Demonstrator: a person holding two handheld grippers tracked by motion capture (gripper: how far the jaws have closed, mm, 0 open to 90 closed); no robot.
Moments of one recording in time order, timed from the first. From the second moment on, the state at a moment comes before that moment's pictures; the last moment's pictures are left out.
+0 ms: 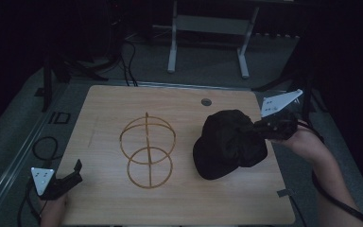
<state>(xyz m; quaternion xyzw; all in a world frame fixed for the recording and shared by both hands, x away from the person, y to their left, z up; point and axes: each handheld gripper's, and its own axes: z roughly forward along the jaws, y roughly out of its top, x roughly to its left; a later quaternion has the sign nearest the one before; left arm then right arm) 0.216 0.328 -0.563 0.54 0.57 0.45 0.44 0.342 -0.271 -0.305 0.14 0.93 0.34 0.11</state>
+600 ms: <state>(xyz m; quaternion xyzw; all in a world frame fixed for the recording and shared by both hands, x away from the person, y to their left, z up) 0.216 0.328 -0.563 0.54 0.57 0.45 0.44 0.330 -0.269 -0.253 0.12 0.92 0.35 0.14</state>
